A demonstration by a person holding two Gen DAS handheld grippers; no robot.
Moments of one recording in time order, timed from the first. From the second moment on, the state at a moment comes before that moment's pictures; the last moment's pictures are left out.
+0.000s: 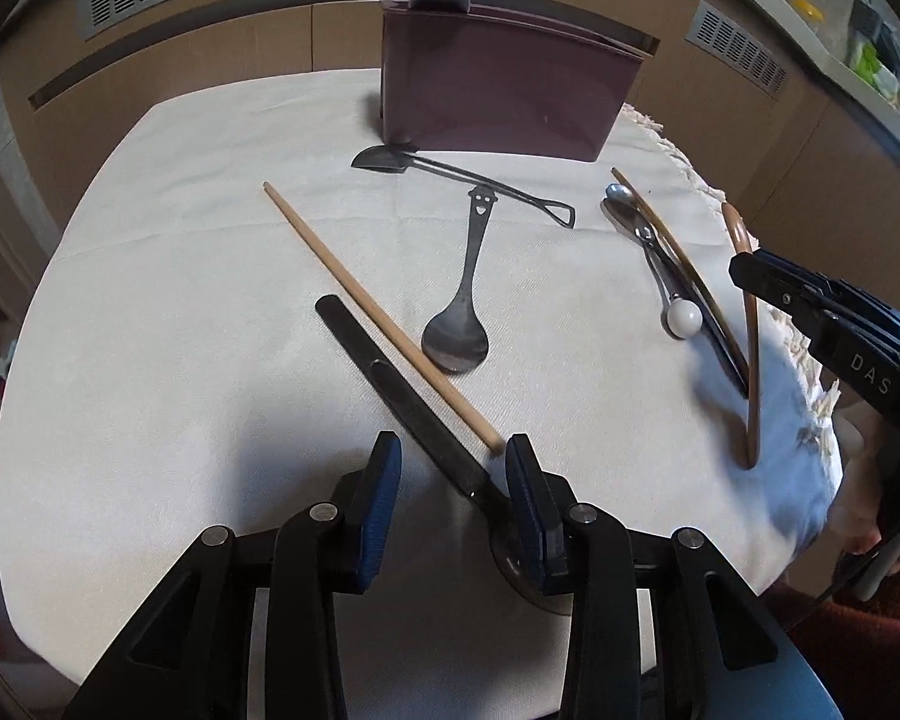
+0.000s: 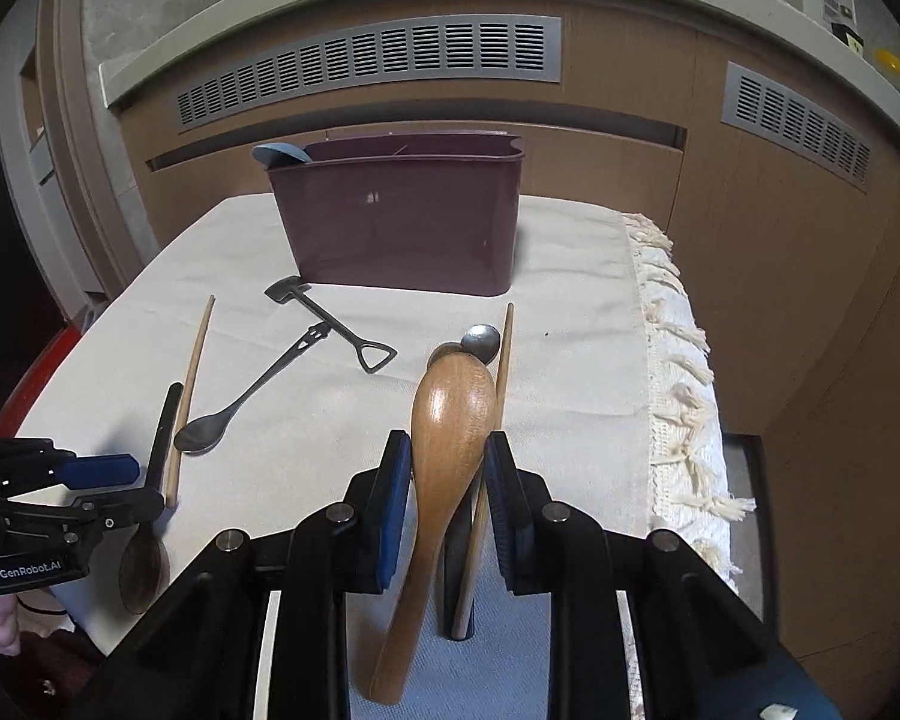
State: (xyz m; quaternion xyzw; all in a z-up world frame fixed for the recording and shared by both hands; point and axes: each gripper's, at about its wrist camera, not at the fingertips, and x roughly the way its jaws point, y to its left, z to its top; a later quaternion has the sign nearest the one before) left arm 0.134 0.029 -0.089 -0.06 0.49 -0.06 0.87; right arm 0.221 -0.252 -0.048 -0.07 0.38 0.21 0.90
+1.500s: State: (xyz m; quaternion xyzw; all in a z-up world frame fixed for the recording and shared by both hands) left arm 0.159 0.055 -0.075 -0.10 0.43 -0.03 0.90; right arm 0.205 -0.242 -0.036 -0.09 0.34 0.22 0.91
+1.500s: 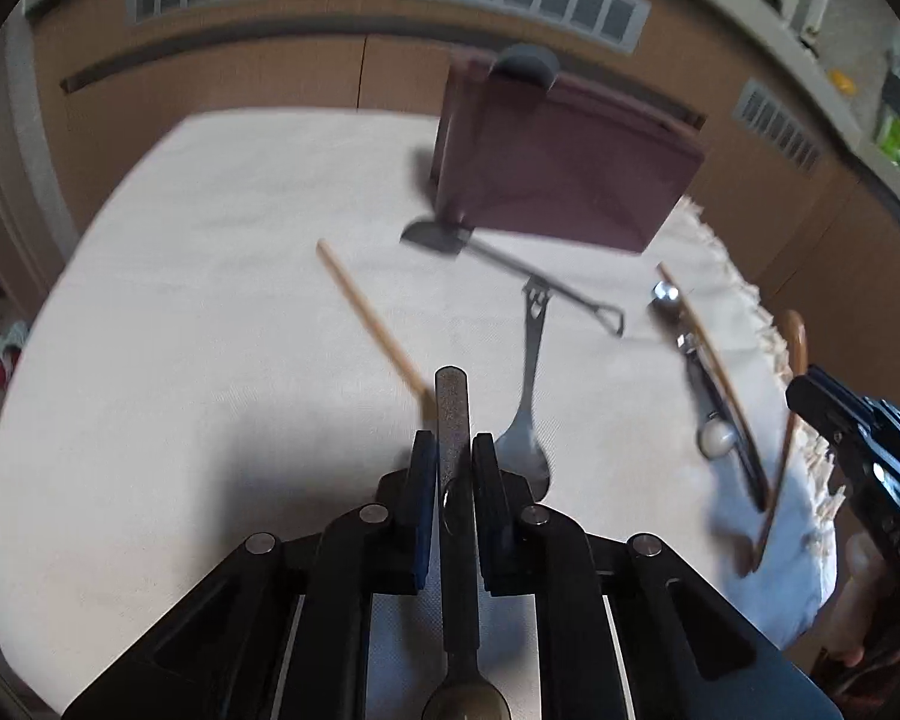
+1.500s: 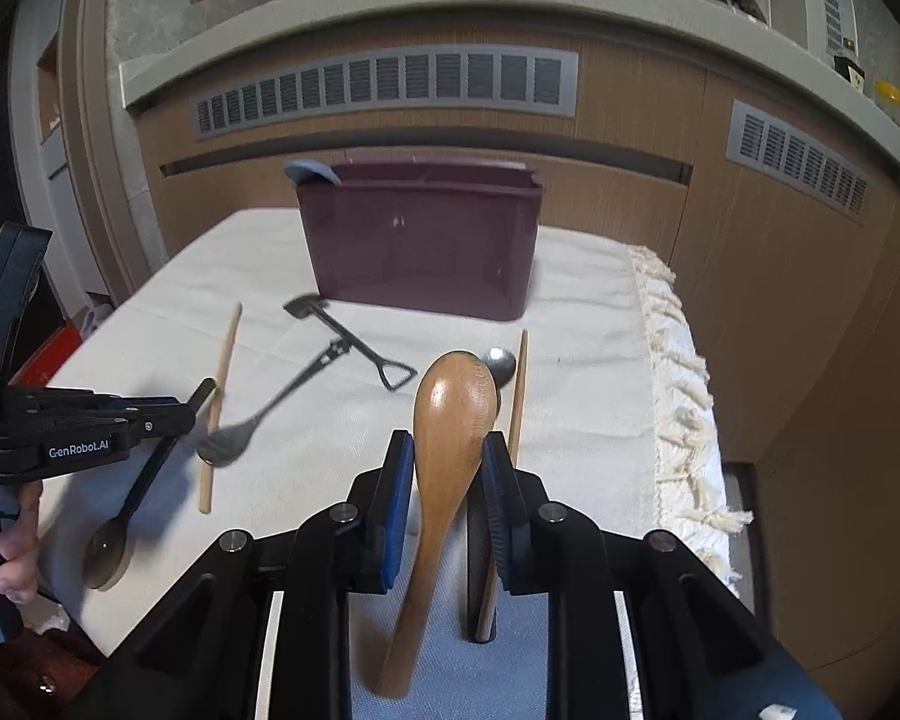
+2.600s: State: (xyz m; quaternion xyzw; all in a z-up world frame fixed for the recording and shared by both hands) left arm 0.129 0.073 -0.034 -0.15 0.37 -0.06 0.91; right arm 0.268 -0.223 -0.083 -0.14 0.43 0.23 0.86
